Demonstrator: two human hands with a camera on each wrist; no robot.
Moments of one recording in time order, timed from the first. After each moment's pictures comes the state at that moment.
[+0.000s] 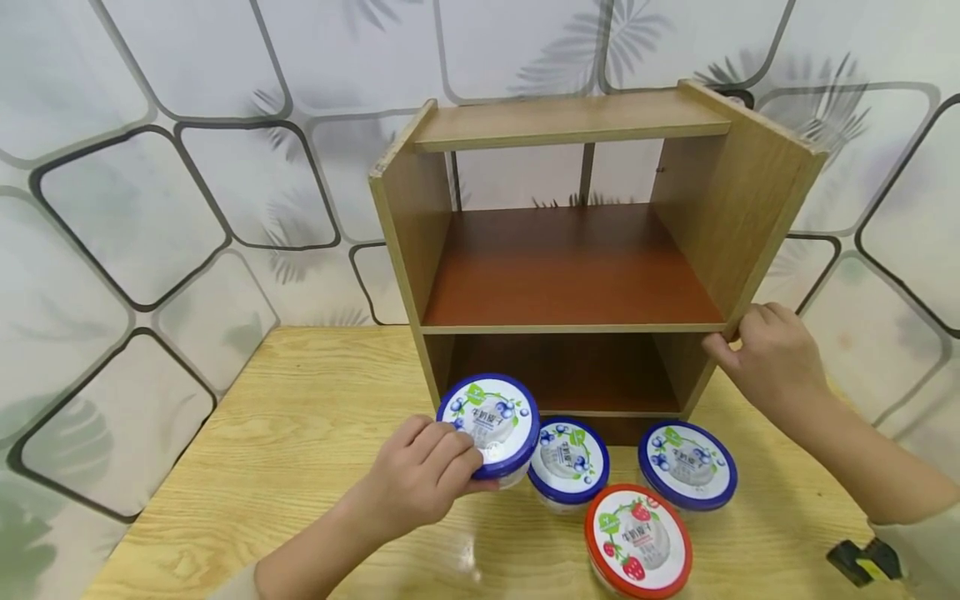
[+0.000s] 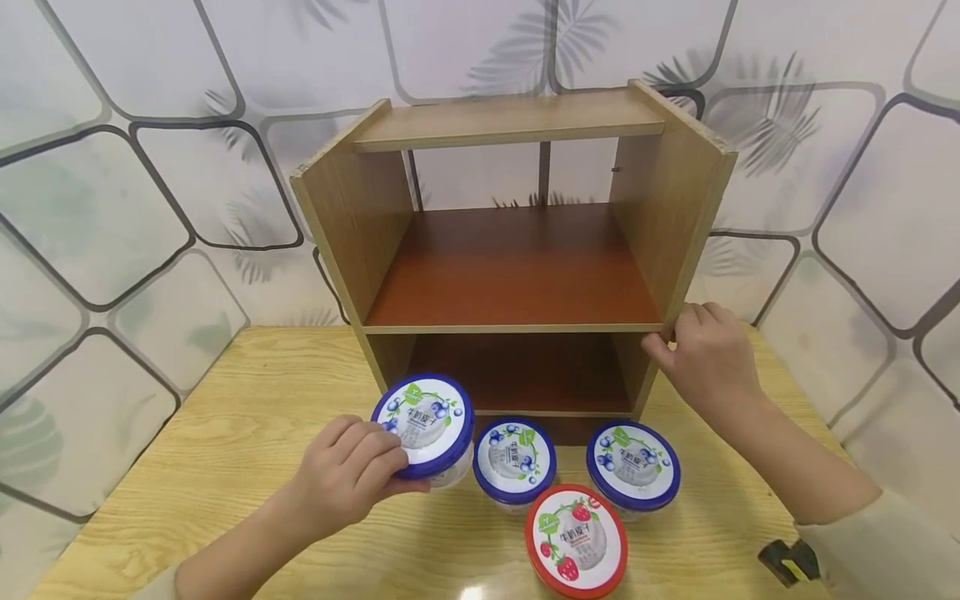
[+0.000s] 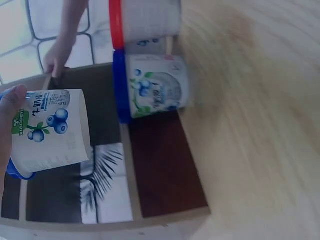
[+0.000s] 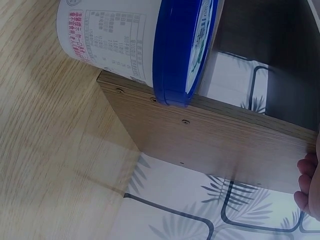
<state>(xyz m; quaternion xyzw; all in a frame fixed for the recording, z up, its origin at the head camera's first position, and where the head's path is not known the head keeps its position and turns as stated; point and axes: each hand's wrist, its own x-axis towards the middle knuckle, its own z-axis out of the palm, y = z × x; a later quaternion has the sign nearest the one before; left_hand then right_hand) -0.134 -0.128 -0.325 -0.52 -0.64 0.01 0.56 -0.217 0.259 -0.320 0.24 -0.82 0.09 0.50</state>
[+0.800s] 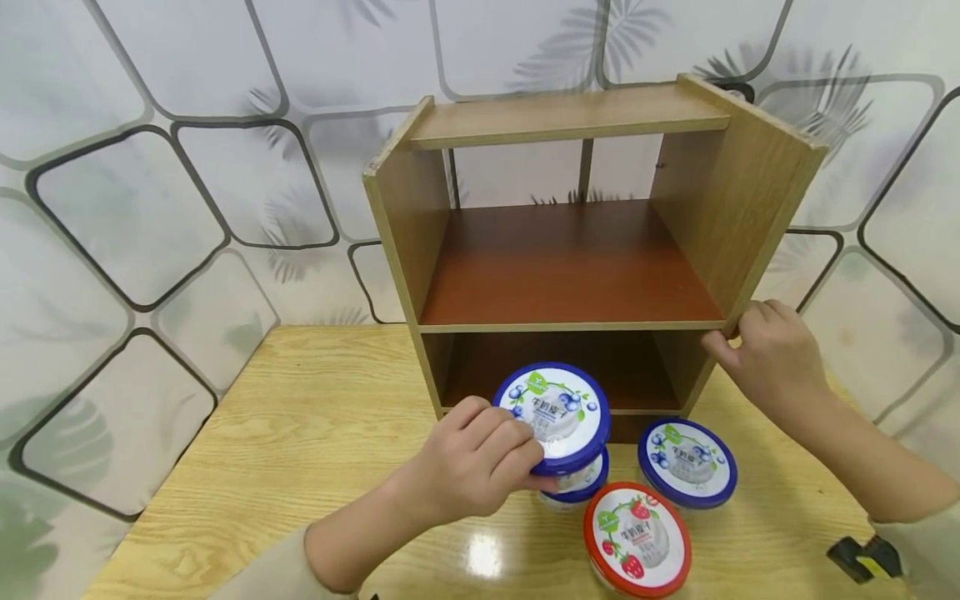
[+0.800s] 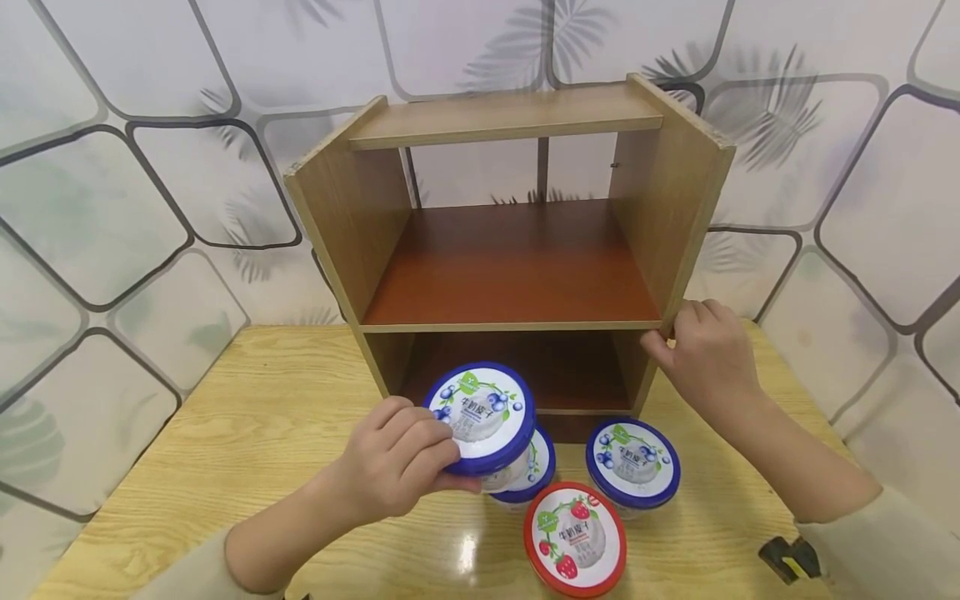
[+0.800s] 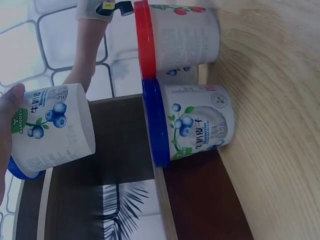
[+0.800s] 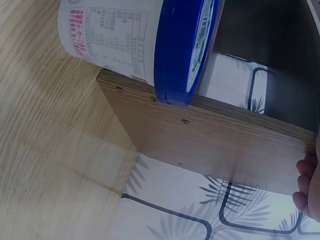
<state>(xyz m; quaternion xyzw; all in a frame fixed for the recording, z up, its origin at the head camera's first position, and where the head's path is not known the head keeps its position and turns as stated) -0.141 -0.082 -0.302 -0.54 -0.61 0.00 0.58 -0.214 0.260 -0.320 0.23 -0.84 0.09 0.49</state>
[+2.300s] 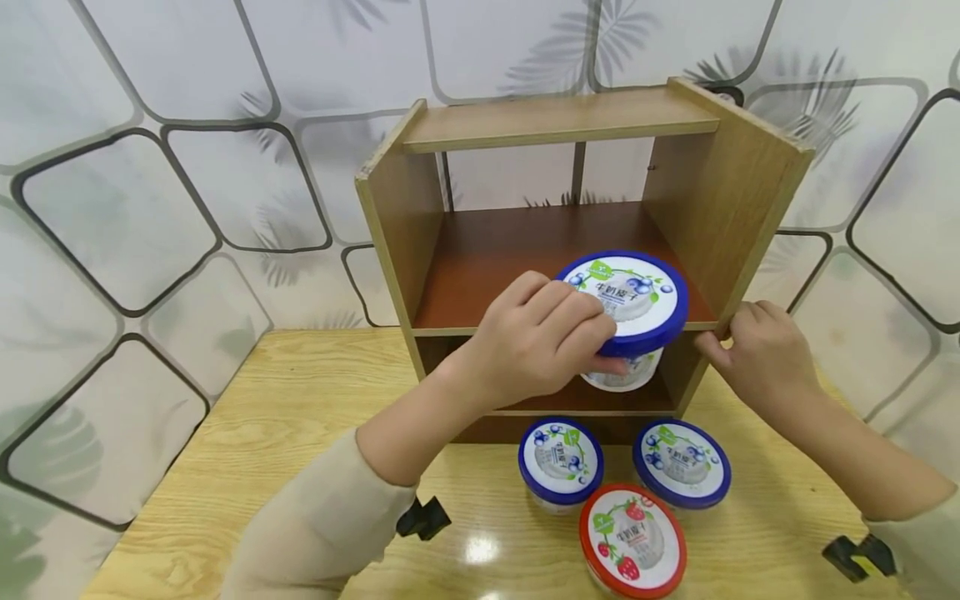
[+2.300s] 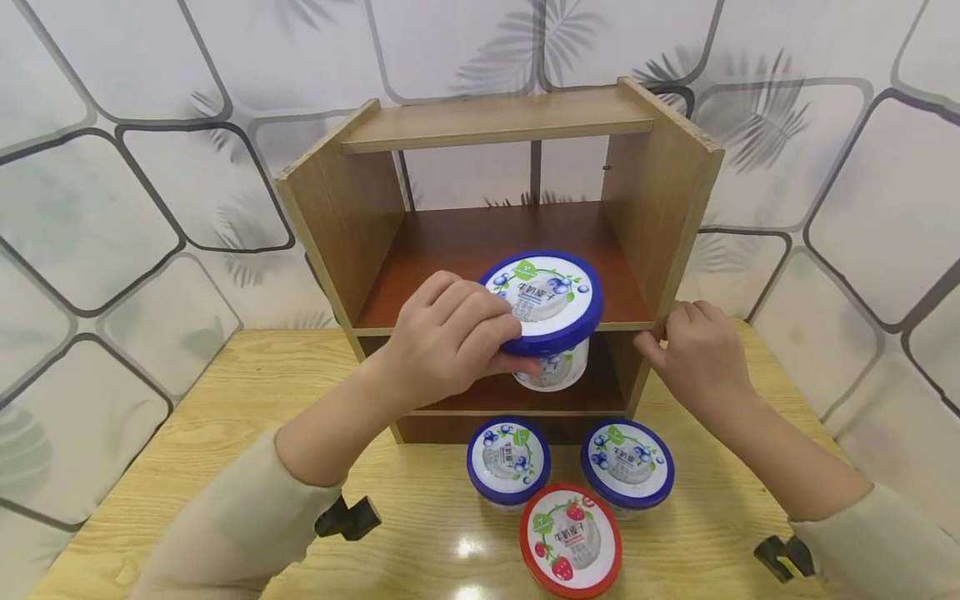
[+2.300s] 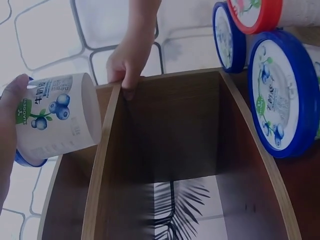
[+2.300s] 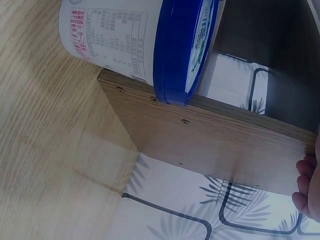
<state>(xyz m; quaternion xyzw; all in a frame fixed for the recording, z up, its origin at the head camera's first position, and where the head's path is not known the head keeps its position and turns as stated) -0.194 -0.026 -0.231 -0.52 -0.58 0.00 0.62 -0.210 0.260 -0.316 0.23 -0.86 0.08 0.46</state>
